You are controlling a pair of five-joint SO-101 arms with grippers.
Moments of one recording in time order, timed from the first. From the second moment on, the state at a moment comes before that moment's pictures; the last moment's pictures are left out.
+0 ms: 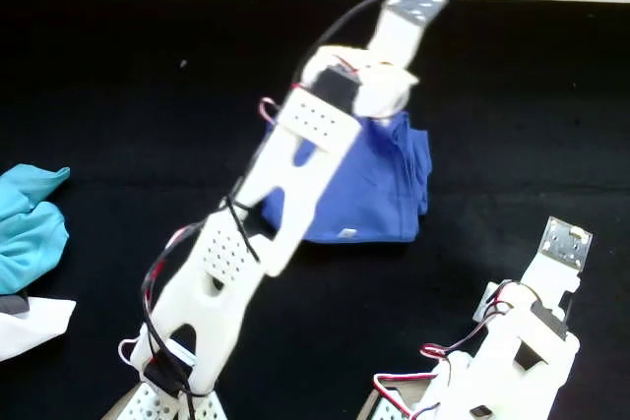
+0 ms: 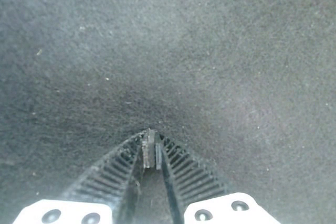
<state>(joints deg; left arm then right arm) 26.1 54.4 -74.0 71.9 -4.2 38.4 -40.9 81.7 37.1 17.6</state>
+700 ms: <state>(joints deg) 35.8 54.5 -47.5 42.5 -4.0 38.2 -40.9 81.7 37.1 17.6</state>
